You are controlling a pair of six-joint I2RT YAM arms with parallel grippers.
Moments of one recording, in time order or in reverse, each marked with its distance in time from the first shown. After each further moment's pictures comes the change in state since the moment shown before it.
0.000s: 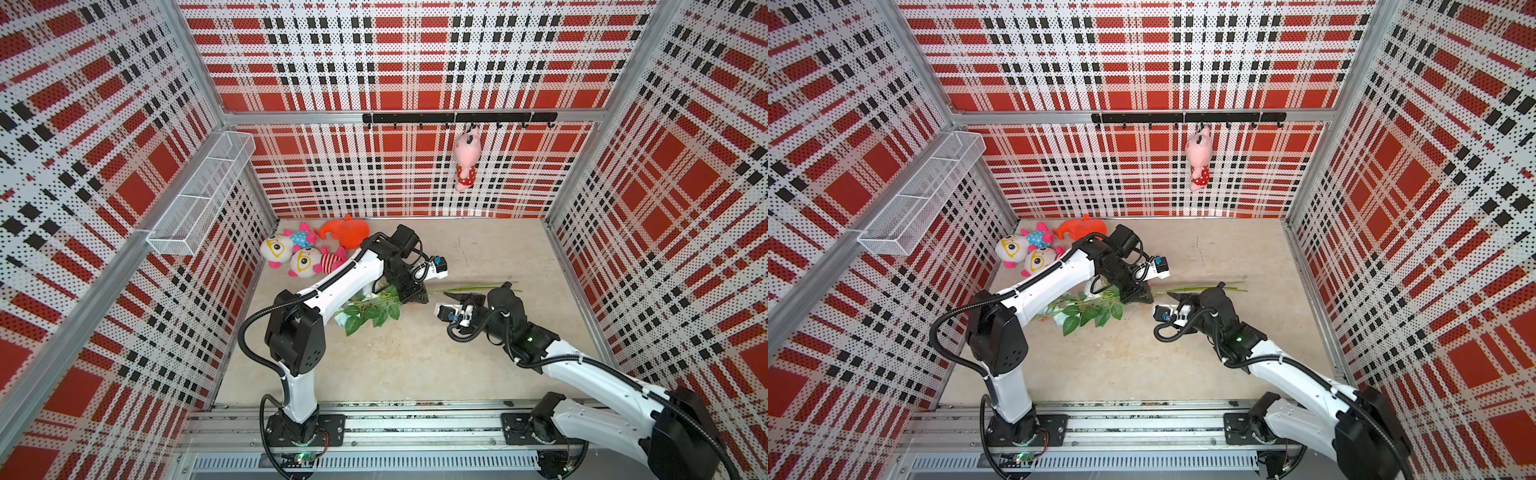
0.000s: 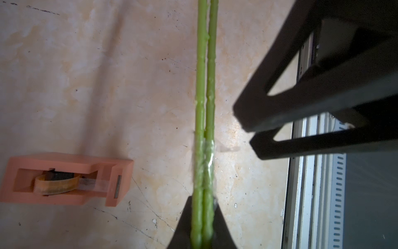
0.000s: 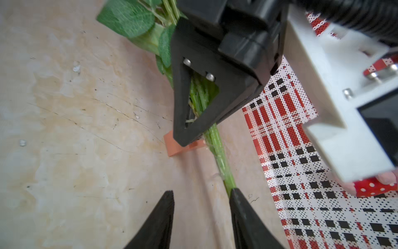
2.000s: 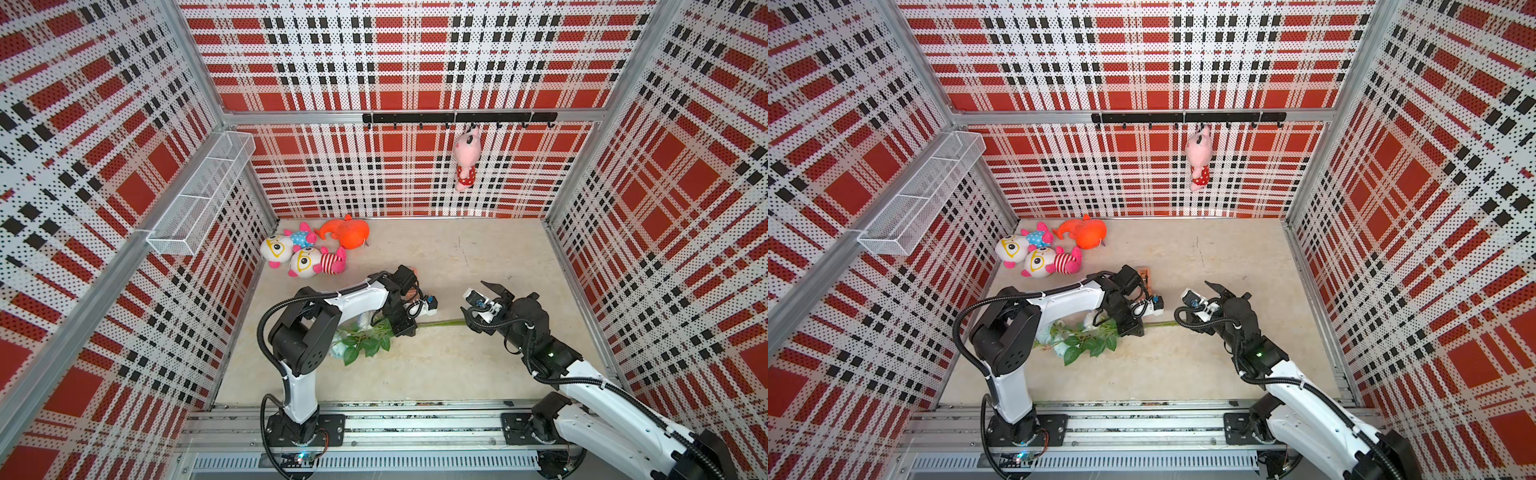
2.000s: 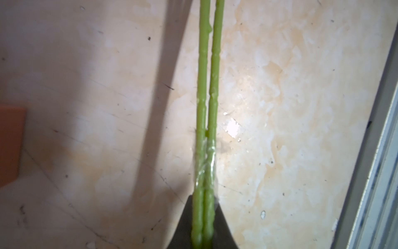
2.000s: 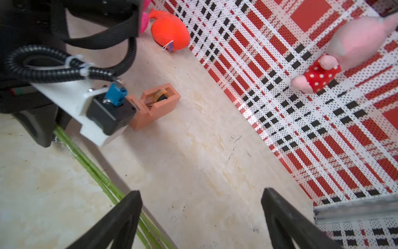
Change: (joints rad) left arm -0.040 0.012 -0.455 0.348 -0.147 -0.054; right arm -0.126 -0.266 -0.171 0.001 0.158 0.341
